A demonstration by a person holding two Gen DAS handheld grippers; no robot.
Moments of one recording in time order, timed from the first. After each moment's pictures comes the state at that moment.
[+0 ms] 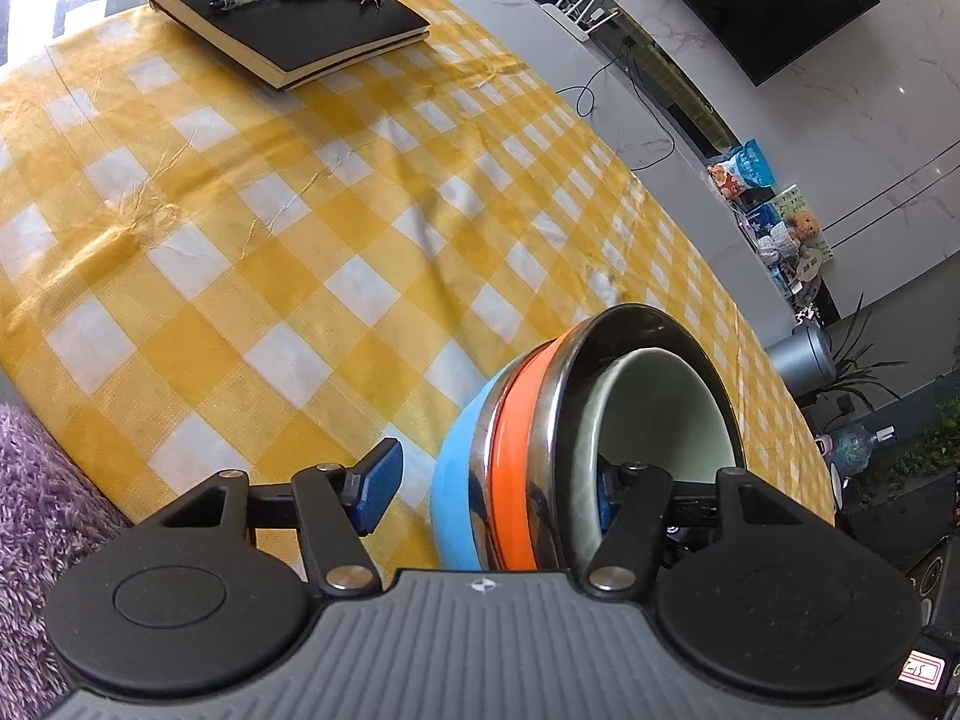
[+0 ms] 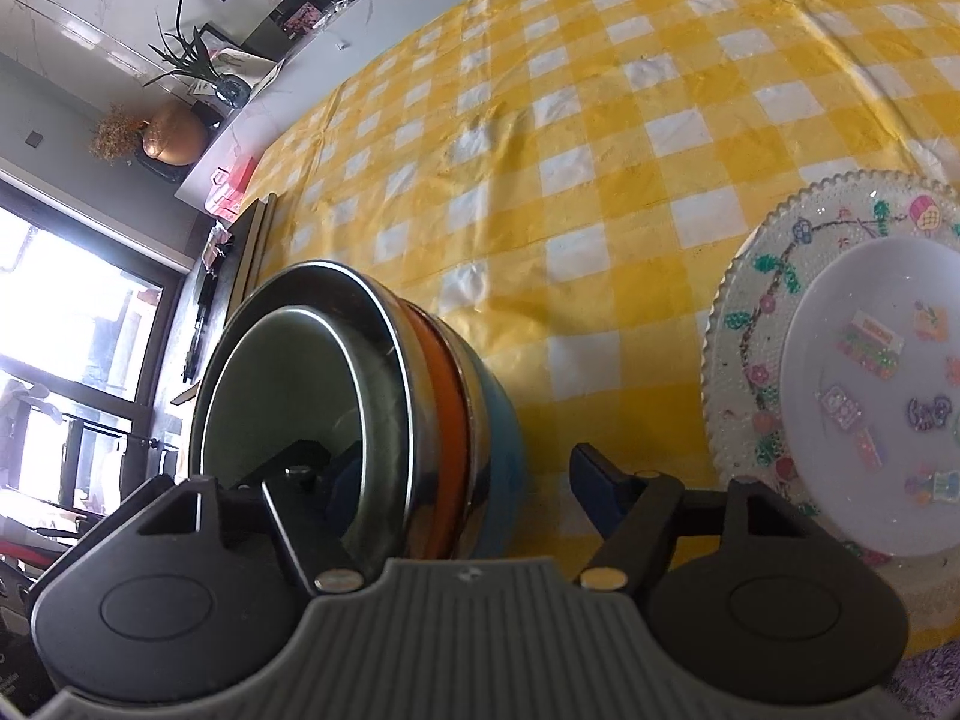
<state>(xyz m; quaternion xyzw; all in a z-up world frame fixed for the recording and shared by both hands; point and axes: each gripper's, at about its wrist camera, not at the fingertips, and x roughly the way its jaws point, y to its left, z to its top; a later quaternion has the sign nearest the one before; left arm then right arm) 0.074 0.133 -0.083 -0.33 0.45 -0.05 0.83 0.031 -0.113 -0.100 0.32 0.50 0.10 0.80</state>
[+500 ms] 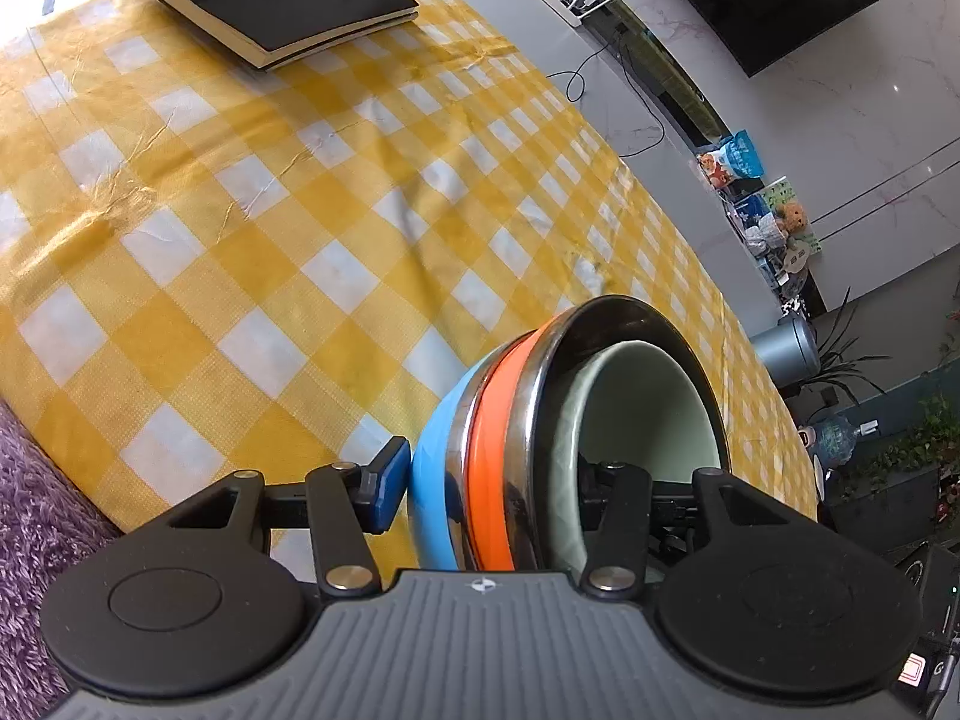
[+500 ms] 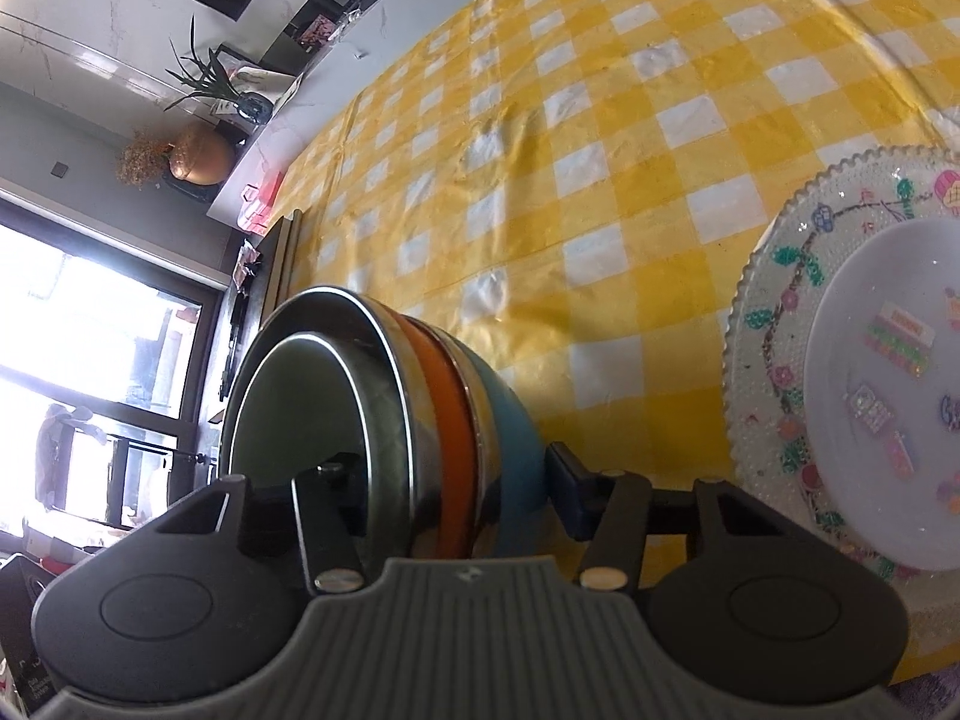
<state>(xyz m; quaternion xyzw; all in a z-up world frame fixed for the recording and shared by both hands) 0.078 0.130 -0.083 -0.34 0.46 -0.07 0.82 0.032 -0.122 -0.102 0.36 0.49 0.11 0.79</state>
